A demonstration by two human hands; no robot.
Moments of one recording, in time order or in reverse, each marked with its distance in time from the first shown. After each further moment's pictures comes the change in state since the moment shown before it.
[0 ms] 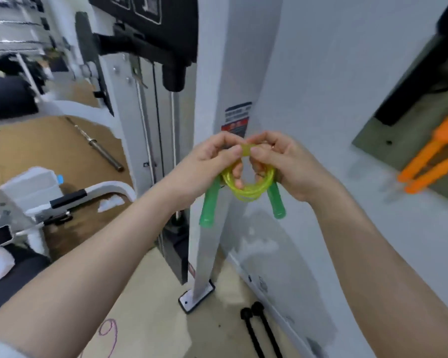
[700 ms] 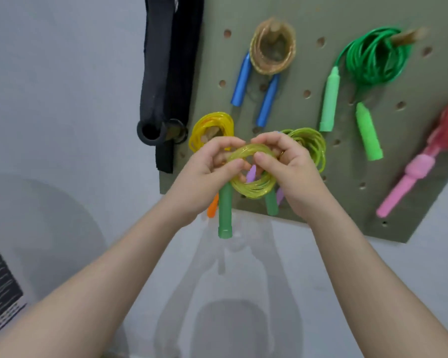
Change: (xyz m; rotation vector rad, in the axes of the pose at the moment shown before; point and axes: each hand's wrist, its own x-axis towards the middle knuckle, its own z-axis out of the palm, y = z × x) left_hand 0.115 0.068 0.280 -0.161 -0.506 0.327; right_hand -0.213 -0.112 -0.178 -0.370 0.845 -0.361
